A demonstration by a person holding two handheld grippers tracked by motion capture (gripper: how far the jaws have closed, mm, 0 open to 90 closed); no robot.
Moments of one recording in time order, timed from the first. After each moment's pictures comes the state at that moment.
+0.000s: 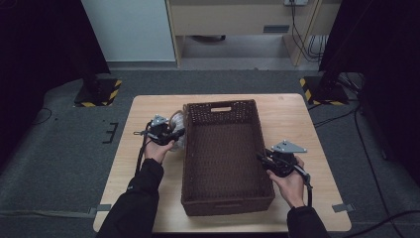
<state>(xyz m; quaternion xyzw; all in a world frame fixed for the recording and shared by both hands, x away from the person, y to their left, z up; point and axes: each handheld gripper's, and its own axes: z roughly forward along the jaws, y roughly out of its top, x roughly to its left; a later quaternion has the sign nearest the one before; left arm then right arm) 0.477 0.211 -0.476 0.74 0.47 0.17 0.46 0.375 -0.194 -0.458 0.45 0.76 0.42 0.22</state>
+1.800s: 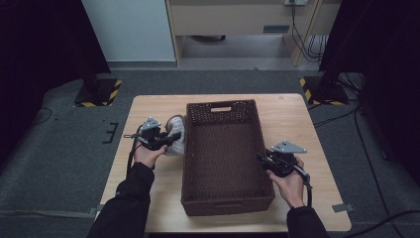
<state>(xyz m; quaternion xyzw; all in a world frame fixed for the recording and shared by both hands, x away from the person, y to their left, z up) 0.445 0.231 -0.446 0.74 0.42 0.14 0.51 0.375 -0.193 -0.458 0.45 0.76 0.42 0.22</state>
